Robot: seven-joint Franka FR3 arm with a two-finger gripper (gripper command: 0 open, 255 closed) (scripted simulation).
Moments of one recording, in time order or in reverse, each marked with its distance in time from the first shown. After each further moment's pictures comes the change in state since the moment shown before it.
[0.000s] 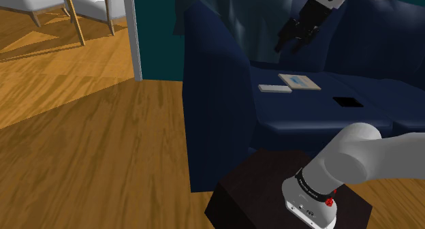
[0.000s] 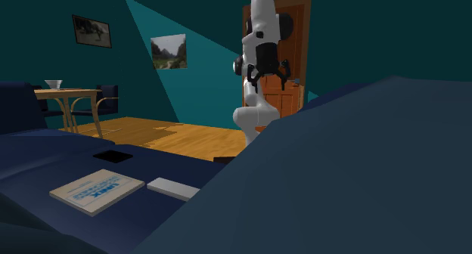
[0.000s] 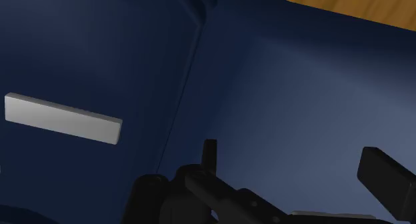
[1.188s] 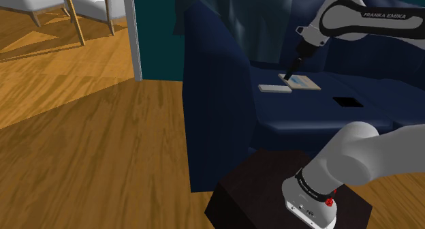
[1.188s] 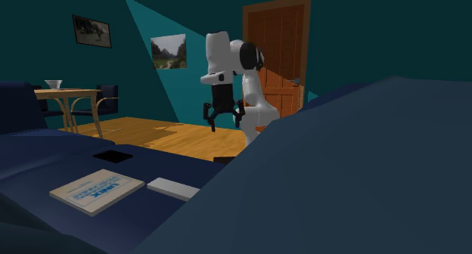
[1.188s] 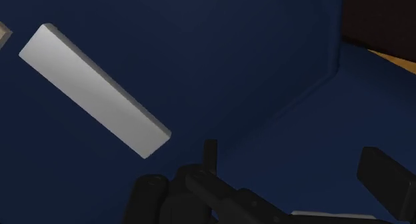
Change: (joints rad) arm 0.067 0.136 -0.423 -0.158 -0.237 0.207 -0.736
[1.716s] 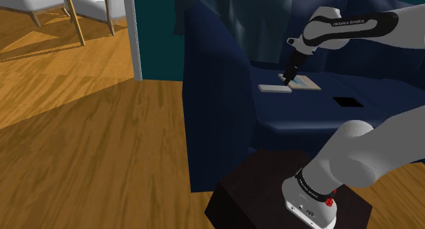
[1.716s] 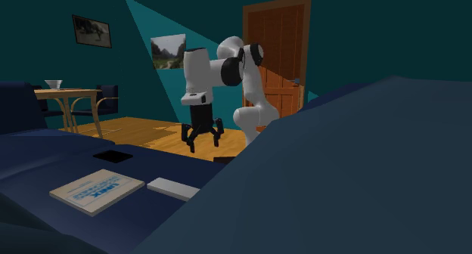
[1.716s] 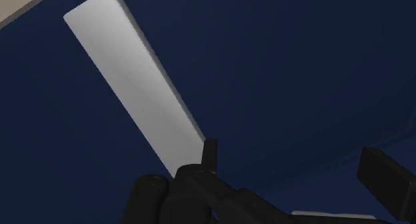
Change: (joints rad) arm 0.104 0.254 -0.240 0.081 -0.021 0.149 -0.388
